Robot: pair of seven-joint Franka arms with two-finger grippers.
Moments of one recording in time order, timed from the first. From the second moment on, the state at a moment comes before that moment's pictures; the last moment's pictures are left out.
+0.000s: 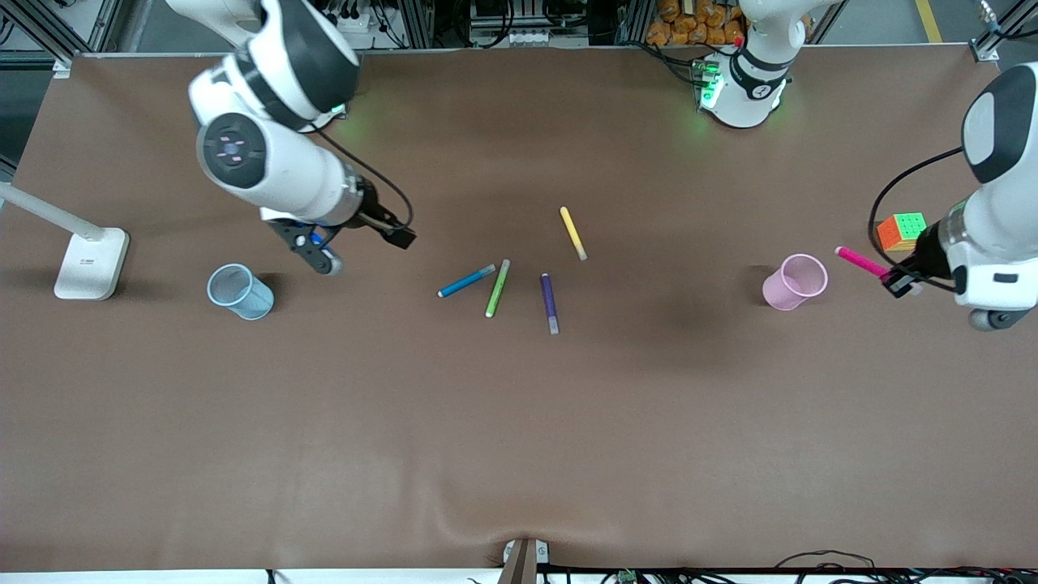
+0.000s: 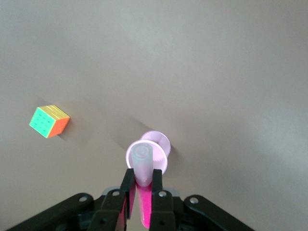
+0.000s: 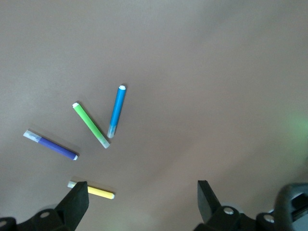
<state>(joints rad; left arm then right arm) 0.36 0.14 -0.41 -1.69 0.24 1.73 -0.76 0.00 0.19 0.54 -1.79 0.20 1.79 1.27</state>
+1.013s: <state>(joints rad) 0.40 0.07 -0.41 -1.96 0.25 2.03 -0.79 0.08 0.52 0.62 -1.84 -0.11 2.19 1.71</state>
